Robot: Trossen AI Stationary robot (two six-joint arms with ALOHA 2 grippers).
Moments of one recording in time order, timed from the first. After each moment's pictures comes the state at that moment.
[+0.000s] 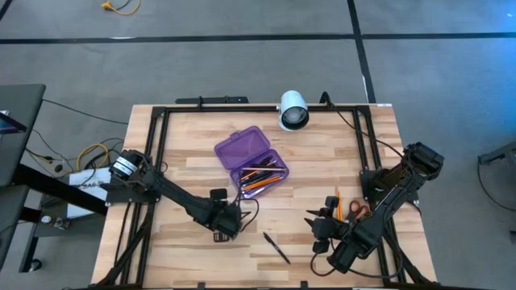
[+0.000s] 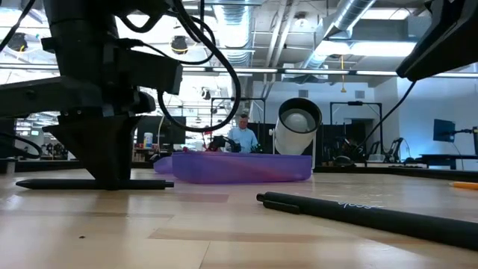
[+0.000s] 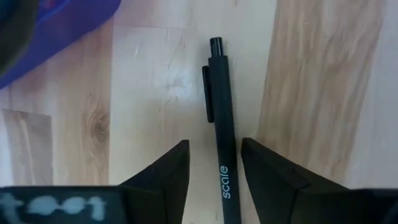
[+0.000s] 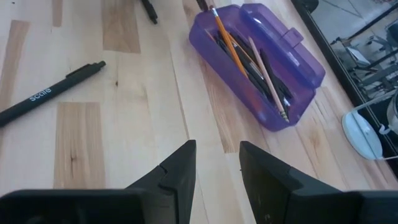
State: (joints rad) left arm -0.46 1.88 1.11 -0.73 -0.24 -0.54; right arm 0.88 1.66 1.04 -0.82 0.91 0.82
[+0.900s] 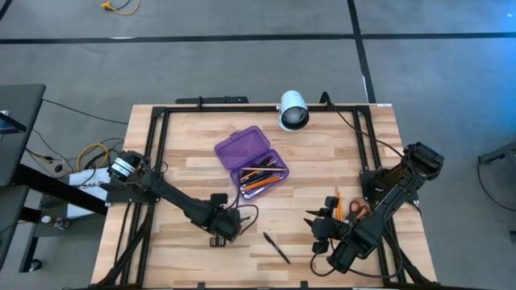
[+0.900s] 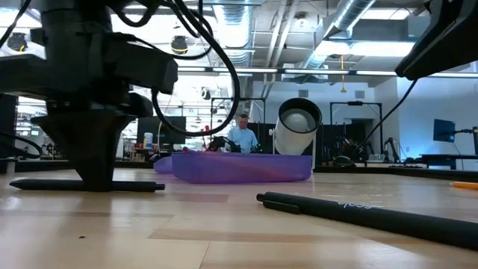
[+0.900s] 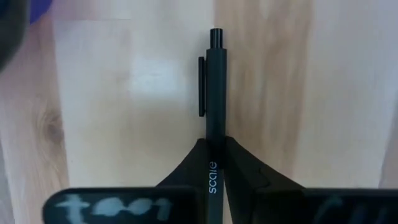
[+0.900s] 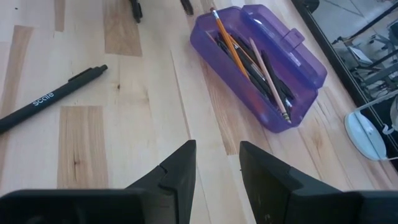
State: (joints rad) left arm -0.50 1.88 1.11 -0.70 -0.11 -0.50; right arm 0.88 1.66 1.04 -0.80 0.91 0.82
